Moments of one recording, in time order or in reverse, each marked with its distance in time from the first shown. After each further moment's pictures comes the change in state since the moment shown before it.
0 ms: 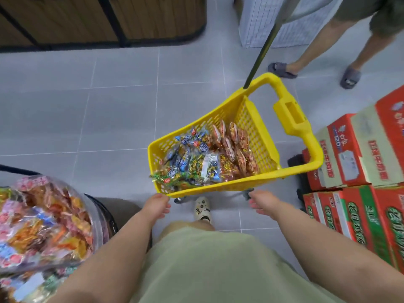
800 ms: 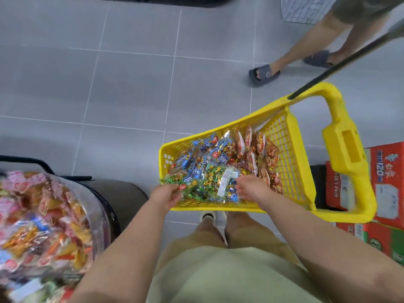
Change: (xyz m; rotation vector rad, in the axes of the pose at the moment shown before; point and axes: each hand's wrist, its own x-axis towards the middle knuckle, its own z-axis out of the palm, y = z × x) left_hand 0.078 0.071 -0.013 -0.781 0.047 -0.359; right_hand 0.058 -0.146 0.055 0.006 -0.129 0.015
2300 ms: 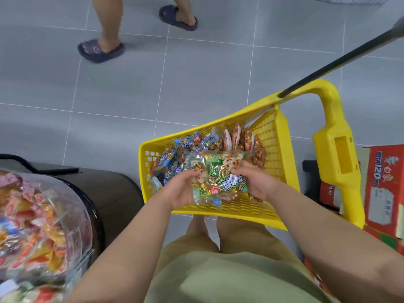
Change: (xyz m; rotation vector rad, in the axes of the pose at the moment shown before) left_hand -0.034 -0.003 0.095 0.125 -0.615 -0.149; right_hand 0.050 -0.015 -0.070 0.176 -0.347 -0.066
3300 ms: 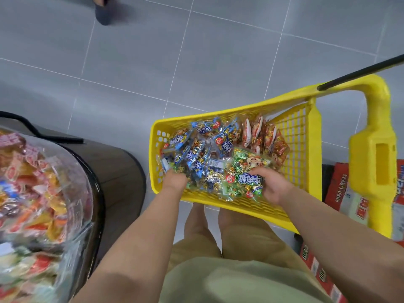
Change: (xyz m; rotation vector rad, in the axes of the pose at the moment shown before) left_hand 0.047 -0.034 -0.075 0.670 0.831 -0.026; right_hand 0.028 0.027 -0.007 0.110 0.186 0.153
